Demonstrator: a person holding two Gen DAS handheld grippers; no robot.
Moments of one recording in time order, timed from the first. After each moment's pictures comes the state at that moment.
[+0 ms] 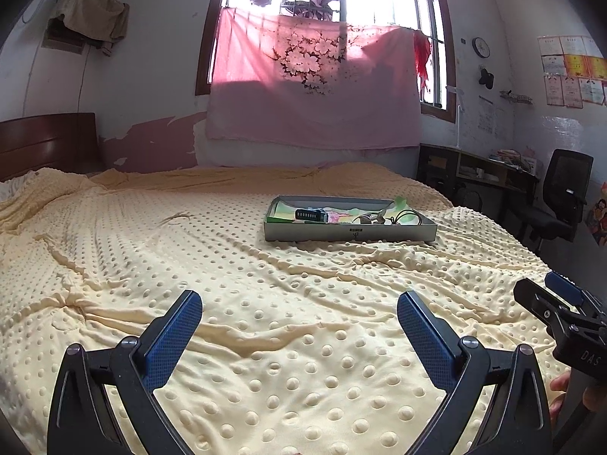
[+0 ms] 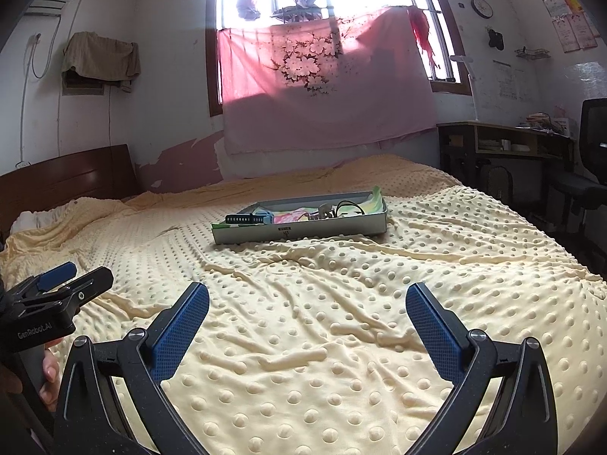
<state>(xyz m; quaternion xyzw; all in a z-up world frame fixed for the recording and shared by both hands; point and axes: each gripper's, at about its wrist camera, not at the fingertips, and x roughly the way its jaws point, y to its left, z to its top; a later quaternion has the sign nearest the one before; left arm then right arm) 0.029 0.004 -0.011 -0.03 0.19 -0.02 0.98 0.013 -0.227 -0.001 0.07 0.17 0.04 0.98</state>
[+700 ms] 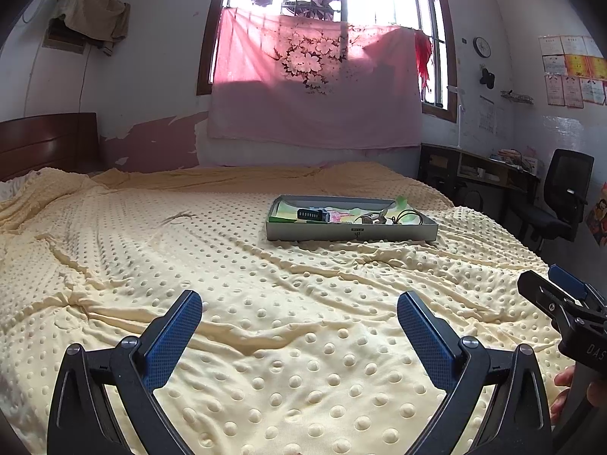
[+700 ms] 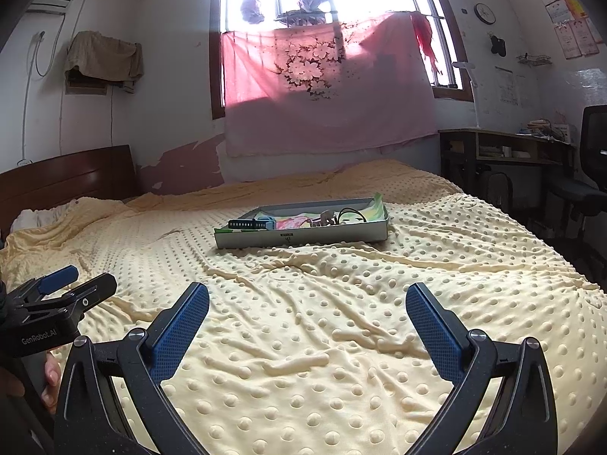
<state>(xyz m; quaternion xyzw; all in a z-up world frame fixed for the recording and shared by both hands) 0.027 0.005 -0.012 -0.03 0.19 -0.01 0.98 0.009 -0.224 0.008 0.06 0.16 0.04 0.98</state>
